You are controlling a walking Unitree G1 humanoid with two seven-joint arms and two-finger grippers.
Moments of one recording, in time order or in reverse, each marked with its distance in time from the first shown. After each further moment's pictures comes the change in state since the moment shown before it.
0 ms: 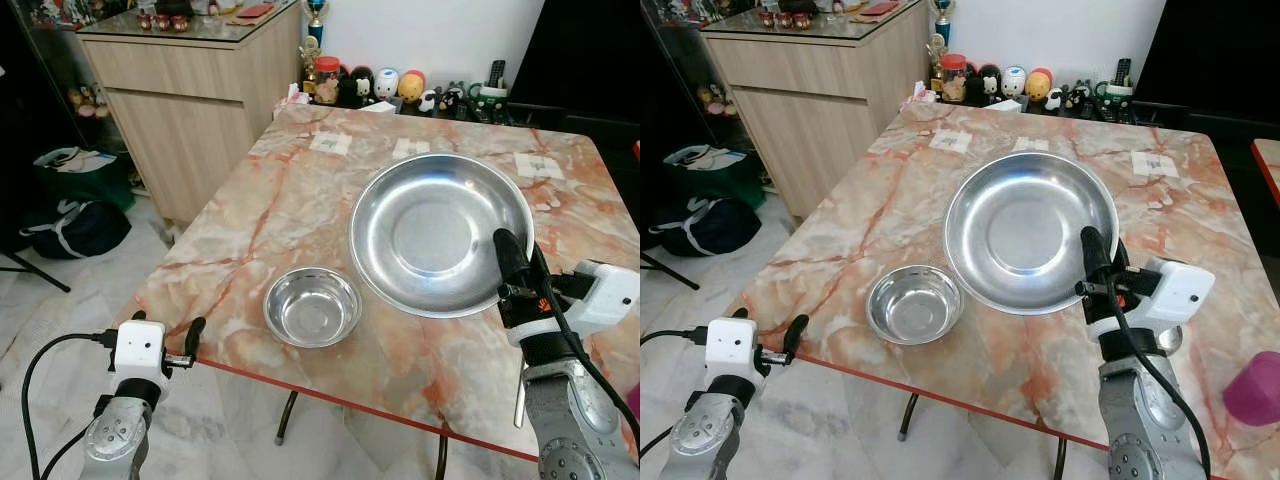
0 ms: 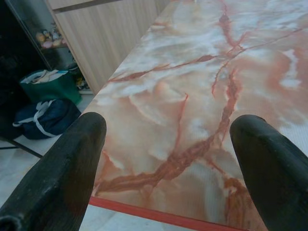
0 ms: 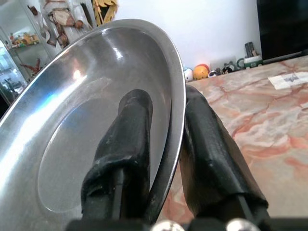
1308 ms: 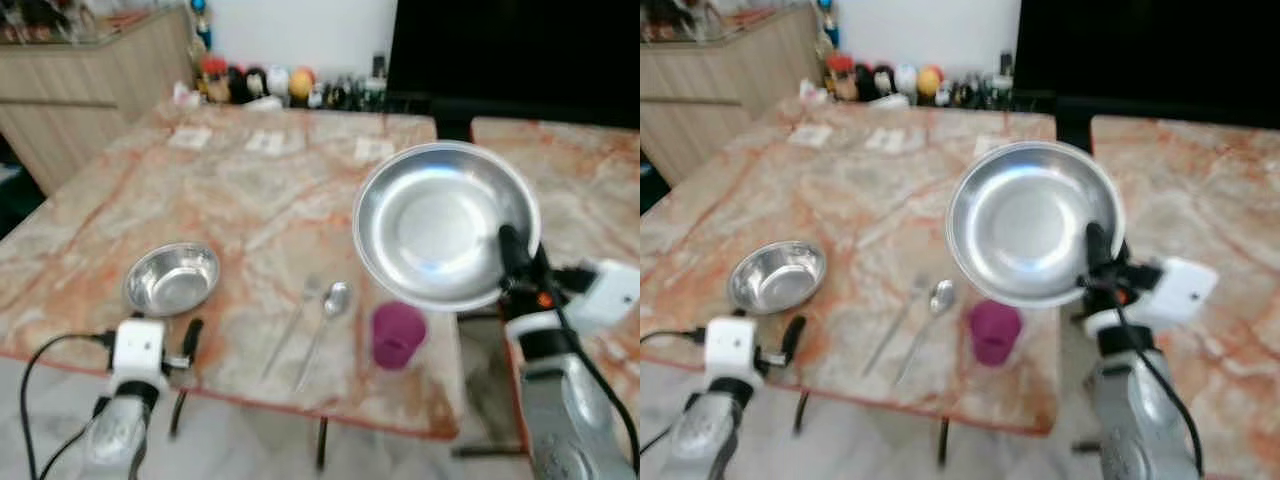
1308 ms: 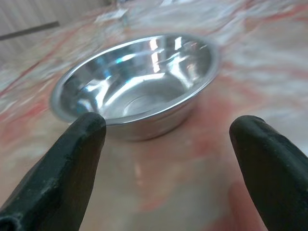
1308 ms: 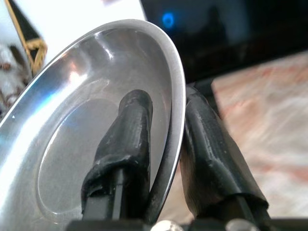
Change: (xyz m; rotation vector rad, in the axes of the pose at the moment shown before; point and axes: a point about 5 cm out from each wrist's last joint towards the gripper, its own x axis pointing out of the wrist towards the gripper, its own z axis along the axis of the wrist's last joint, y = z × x) left arm 0.002 0.000 0.002 0.023 -0.010 -0.007; right arm 0.003 0.000 0.005 0.013 -0.049 -0.069
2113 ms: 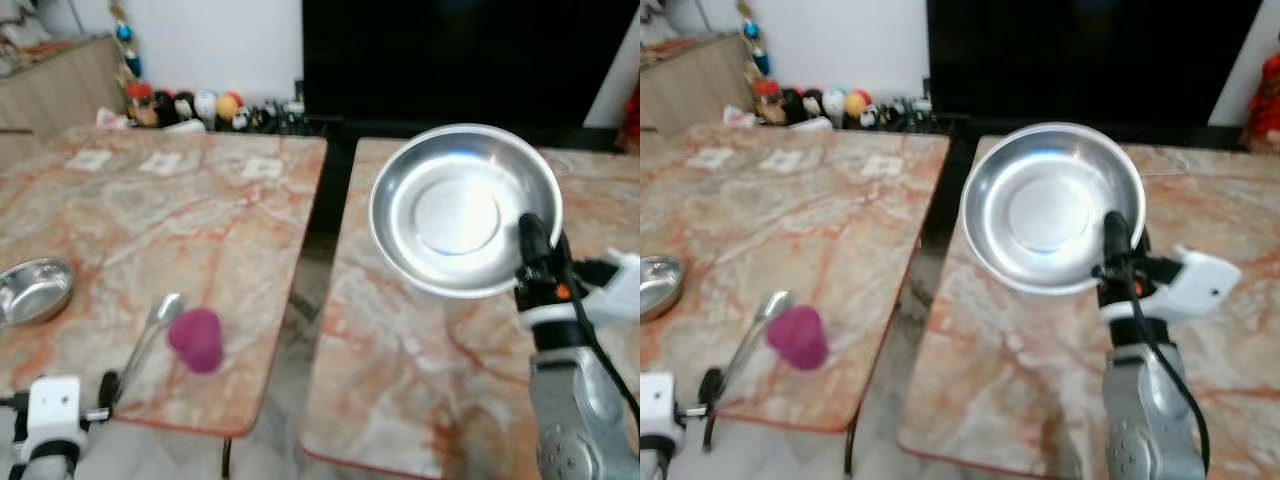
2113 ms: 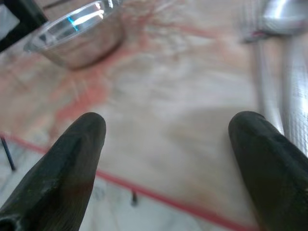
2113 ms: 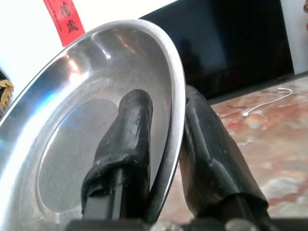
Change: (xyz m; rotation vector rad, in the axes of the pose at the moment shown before) left arm -0.059 0.062 -0.072 0.015 0.251 0.279; right arm 0.006 -0.008 0.008 -0.015 -0.046 -0.028
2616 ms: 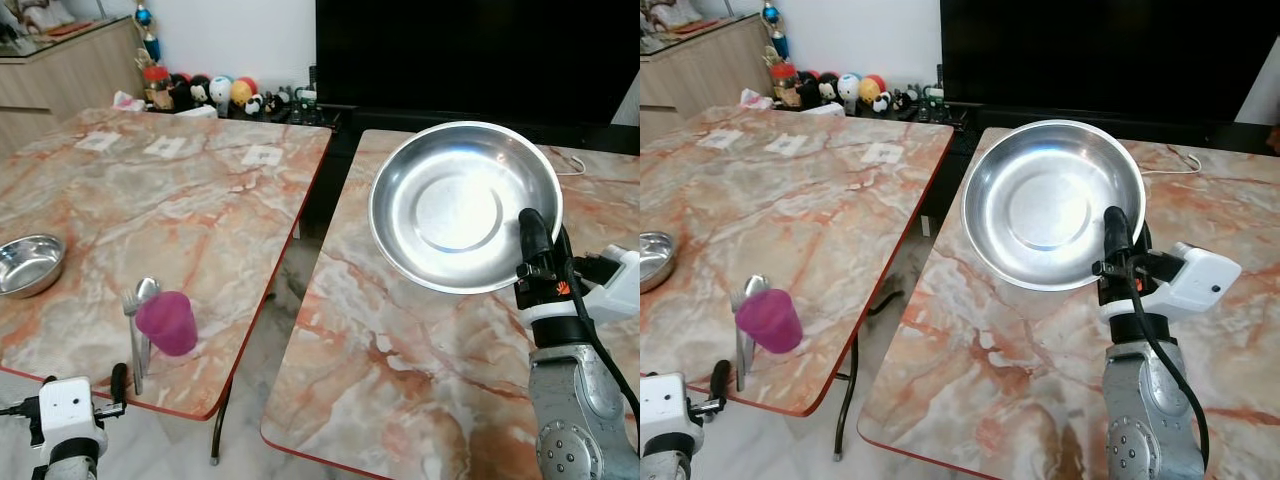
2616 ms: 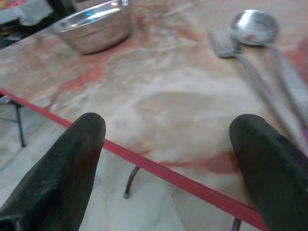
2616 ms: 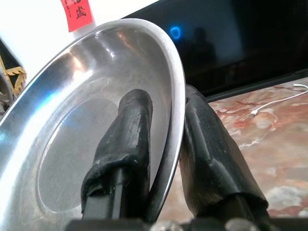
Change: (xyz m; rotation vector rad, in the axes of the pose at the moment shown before) left arm 0.002 -0.001 0.021 -0.065 -0.124 0.147; right arm 0.003 0.005 0.000 0.016 -0.009 0.033
